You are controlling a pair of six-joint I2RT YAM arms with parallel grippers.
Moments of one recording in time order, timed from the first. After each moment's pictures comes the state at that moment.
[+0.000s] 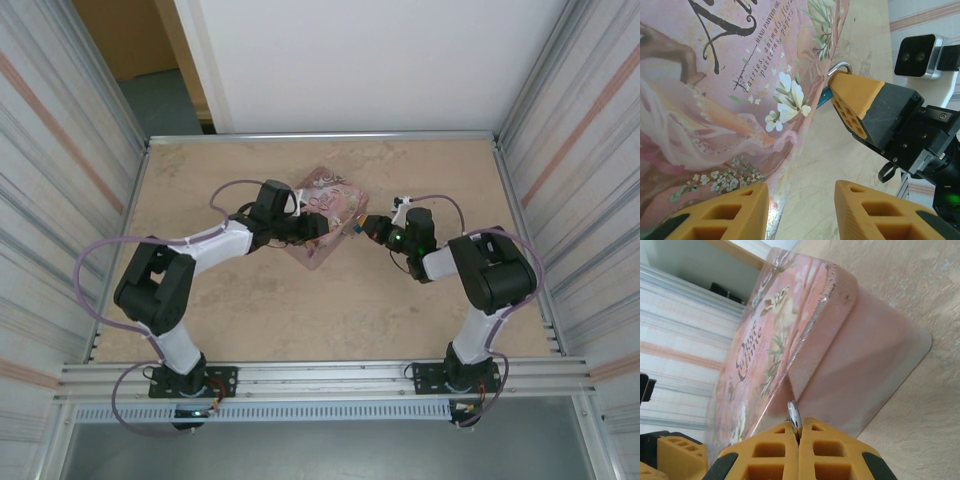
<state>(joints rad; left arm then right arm) -0.55 1.72 1.05 -0.07 0.52 -0.74 0.31 1.78 0.58 0.87 -0.46 0.89</state>
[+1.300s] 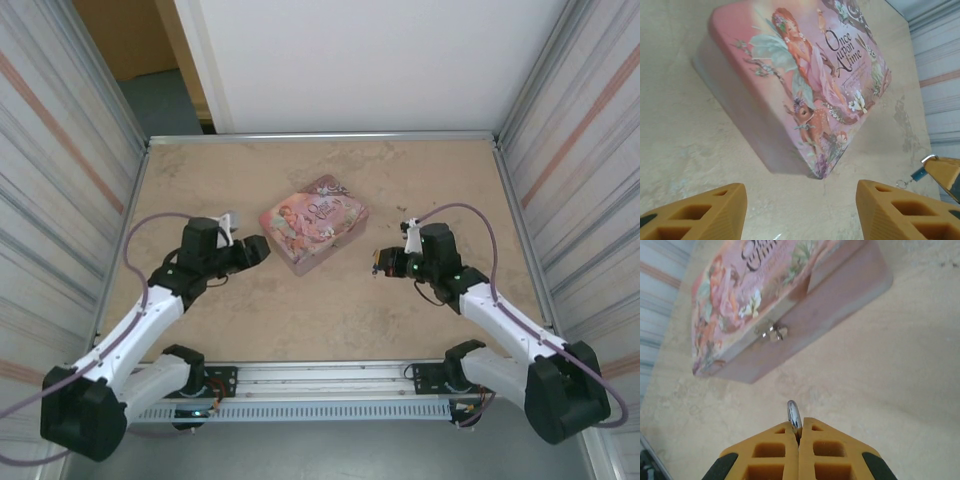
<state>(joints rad) -0.35 0.94 0.61 -0.32 0.32 -0.65 0.40 1.00 0.51 -0.18 -0.36 0.54</state>
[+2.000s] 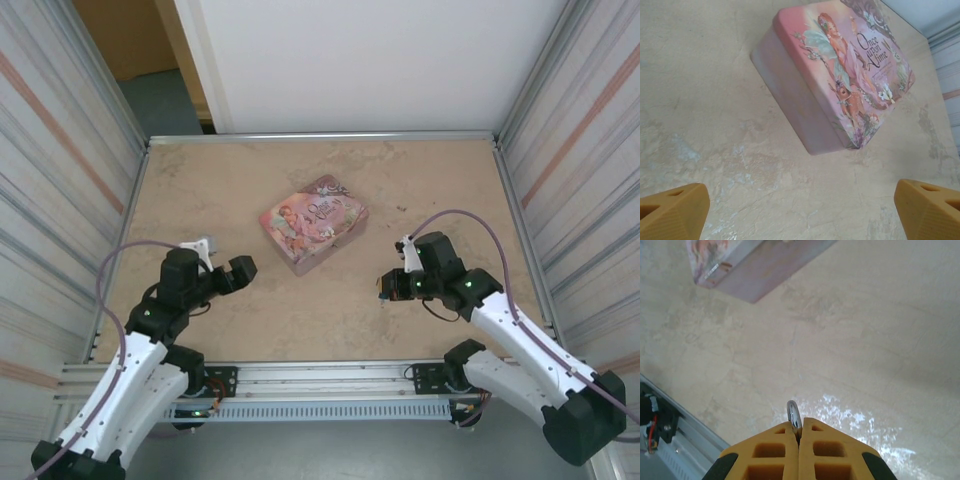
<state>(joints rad) -0.32 0.59 0.49 -0.53 0.20 -0.62 0.54 0.87 0.64 -0.67 -0.33 0.51</state>
